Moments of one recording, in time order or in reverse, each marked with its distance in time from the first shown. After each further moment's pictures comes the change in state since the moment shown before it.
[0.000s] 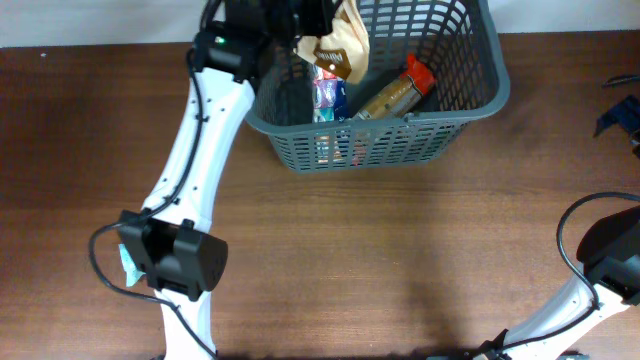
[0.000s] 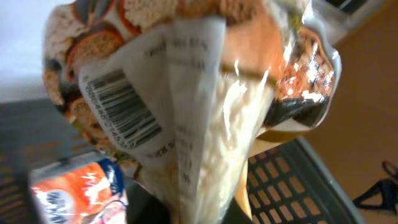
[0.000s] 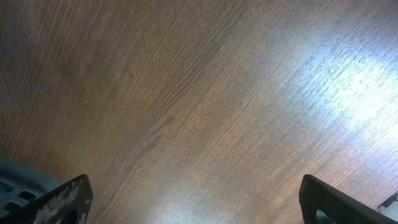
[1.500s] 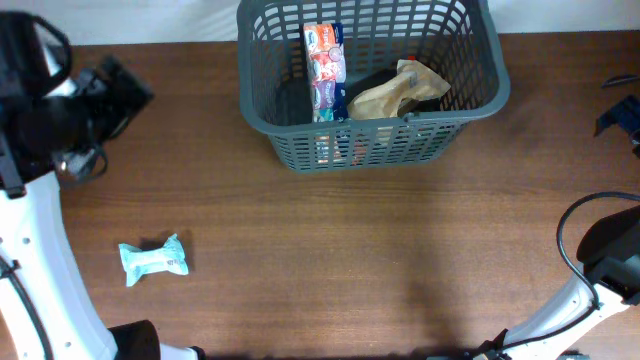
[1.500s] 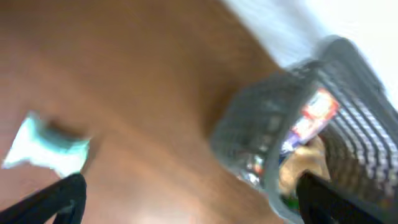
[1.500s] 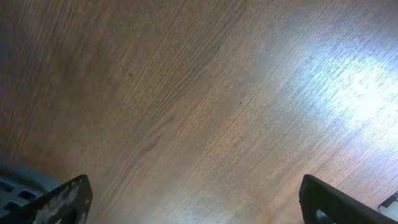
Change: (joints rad) left arm 0.532 -0.491 0.011 -1.062 -0.275 -0.288; right arm 0.000 0.000 0.000 0.000 0.000 0.000
